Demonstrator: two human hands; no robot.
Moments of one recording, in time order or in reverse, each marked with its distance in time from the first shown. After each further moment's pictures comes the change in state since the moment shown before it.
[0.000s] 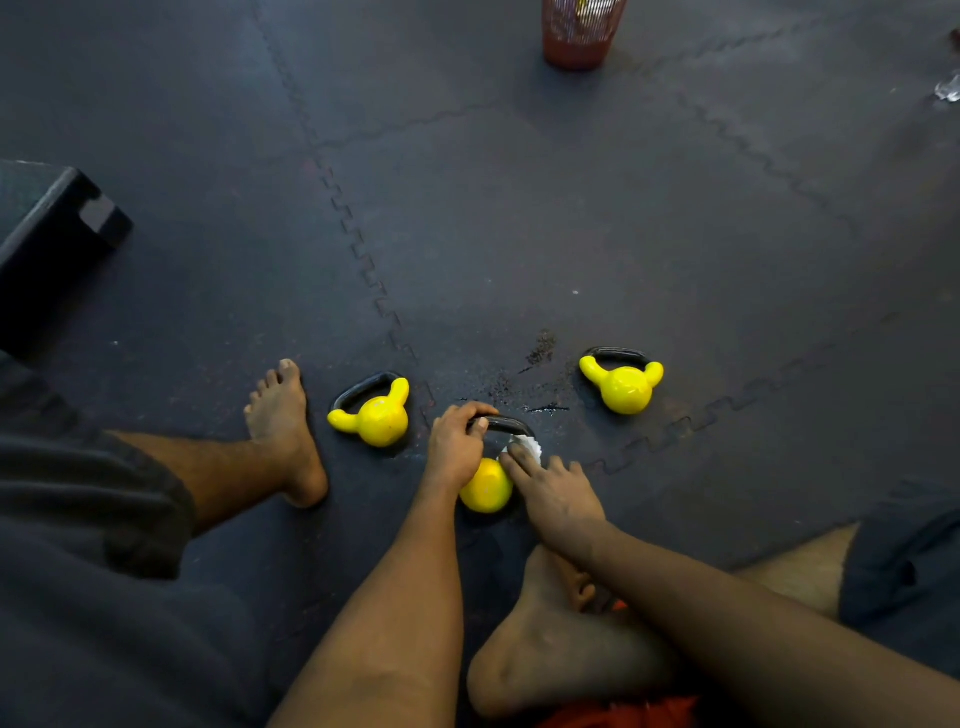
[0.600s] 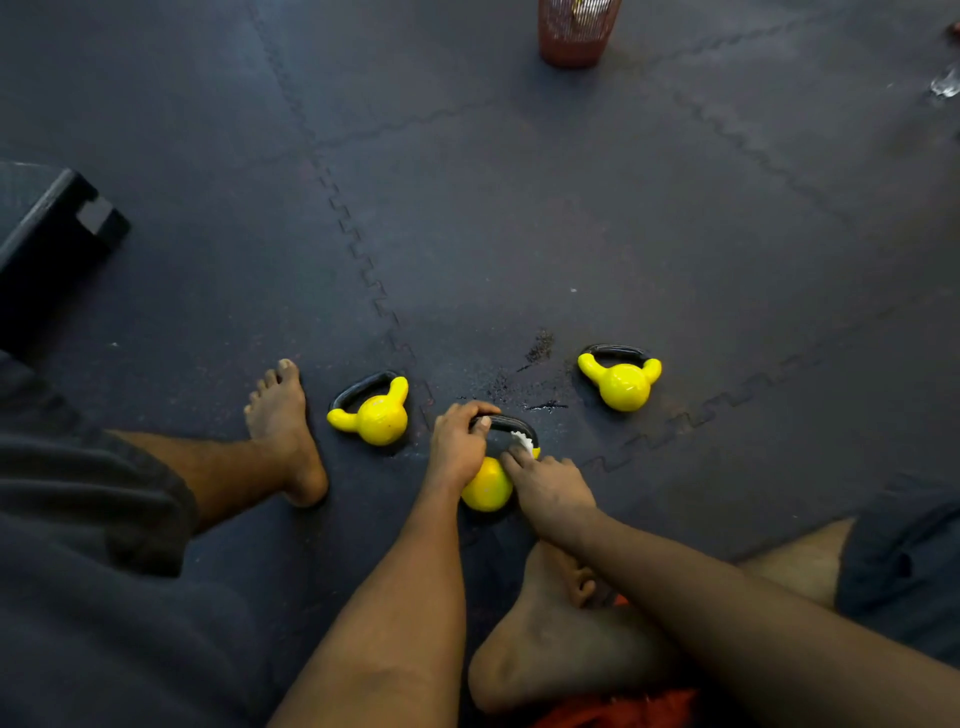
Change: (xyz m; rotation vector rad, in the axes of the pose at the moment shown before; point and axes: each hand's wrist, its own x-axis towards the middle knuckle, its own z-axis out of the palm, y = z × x) left_hand -0.001 0.003 0.002 0.006 -0.003 0.020; right_hand 0.007 -0.006 -0.011 0.048 -0.038 0.010
